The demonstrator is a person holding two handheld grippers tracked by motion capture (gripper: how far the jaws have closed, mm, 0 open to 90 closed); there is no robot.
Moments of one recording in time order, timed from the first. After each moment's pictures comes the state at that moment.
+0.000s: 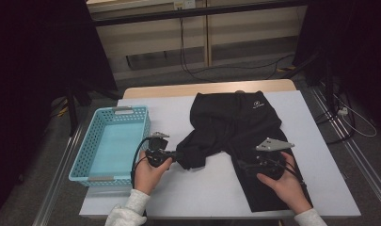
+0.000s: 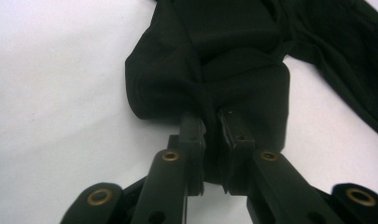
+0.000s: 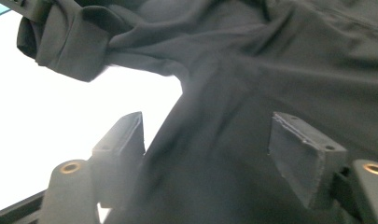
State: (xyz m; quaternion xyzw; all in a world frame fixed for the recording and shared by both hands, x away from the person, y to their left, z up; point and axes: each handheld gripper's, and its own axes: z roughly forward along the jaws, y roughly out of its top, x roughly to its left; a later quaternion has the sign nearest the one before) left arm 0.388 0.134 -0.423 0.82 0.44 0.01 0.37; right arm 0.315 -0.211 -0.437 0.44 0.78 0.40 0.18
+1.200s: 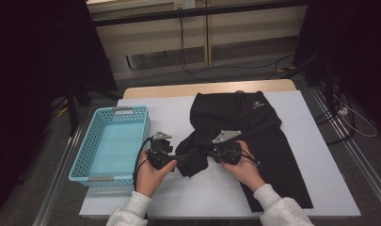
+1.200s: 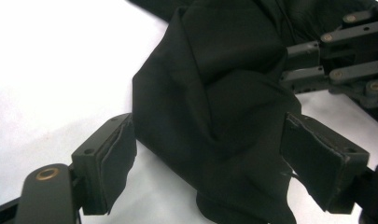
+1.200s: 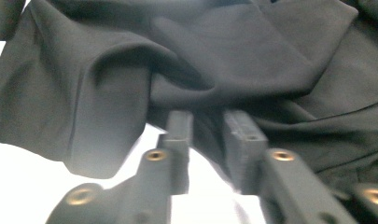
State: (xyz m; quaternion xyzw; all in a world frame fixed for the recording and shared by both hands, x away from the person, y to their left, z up) left arm 0.384 0.128 -0.425 0.81 0.43 0.06 0.38; right arm 0.378 -0.121 -0.460 0.37 0.84 0.37 0.16
